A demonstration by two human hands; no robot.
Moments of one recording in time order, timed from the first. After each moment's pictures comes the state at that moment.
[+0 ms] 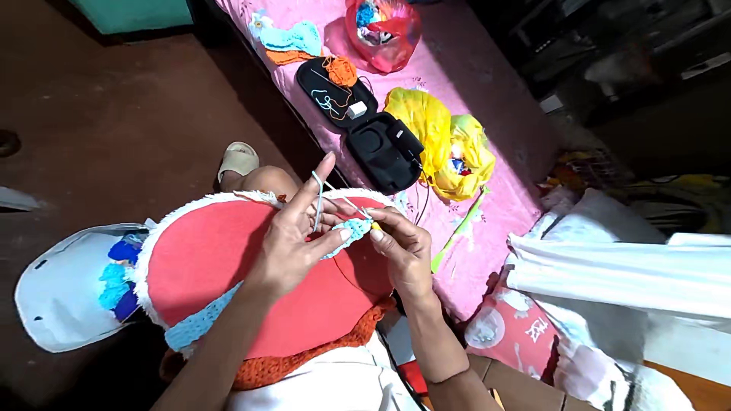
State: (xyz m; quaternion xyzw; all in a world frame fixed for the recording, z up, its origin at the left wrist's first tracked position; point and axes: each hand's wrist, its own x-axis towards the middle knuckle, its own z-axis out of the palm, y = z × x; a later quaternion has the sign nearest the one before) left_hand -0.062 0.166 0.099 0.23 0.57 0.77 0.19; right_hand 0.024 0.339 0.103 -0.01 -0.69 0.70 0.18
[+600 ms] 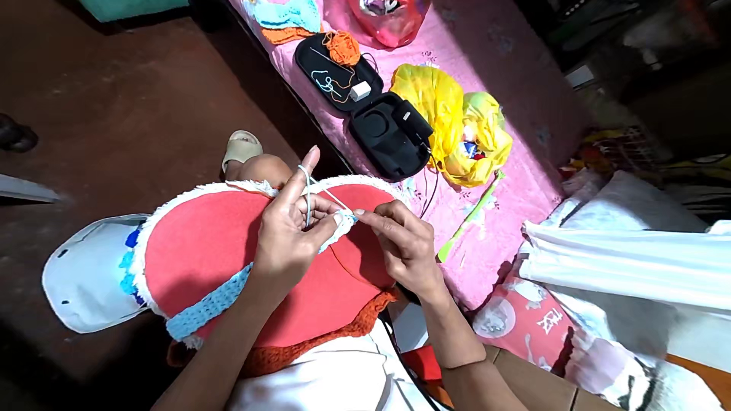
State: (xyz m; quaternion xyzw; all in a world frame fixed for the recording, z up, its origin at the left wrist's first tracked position) left_hand -0.052 0.175 0.104 0.16 0.64 0.74 0.14; right_hand 0.029 0.367 0.093 0.12 -0.90 0.34 0.22
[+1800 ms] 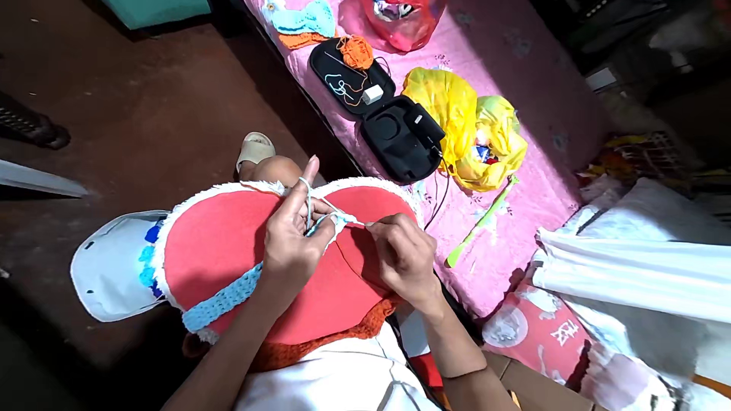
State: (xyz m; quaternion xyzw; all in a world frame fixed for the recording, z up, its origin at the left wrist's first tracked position) left_hand -0.046 0.169 0.090 0.14 0.67 0.72 0.08; right_hand 0.030 0.348 0.082 0.10 -0.91 0.30 0.28
